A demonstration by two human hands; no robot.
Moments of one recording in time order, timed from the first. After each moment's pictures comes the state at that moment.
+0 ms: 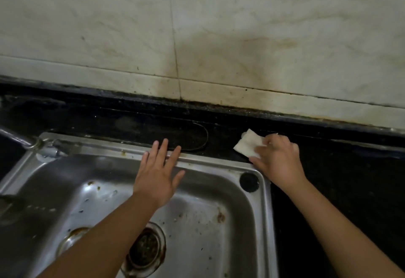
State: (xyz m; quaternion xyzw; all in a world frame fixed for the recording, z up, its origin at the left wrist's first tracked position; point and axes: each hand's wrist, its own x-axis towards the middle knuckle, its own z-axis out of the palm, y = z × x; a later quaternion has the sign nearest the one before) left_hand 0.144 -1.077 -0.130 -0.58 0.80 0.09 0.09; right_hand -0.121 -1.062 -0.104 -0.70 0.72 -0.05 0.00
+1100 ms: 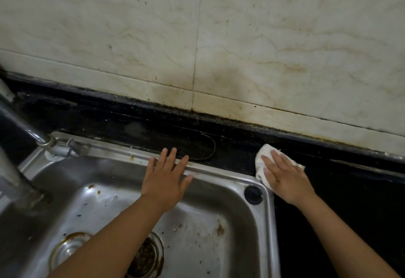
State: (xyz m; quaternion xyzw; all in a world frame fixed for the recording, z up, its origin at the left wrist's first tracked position) left_hand 0.143 -1.081 -0.122 -0.59 0.79 0.13 0.12; right_hand -0.129 -1.058 -0.102 -0.65 0.74 0.14 0.15
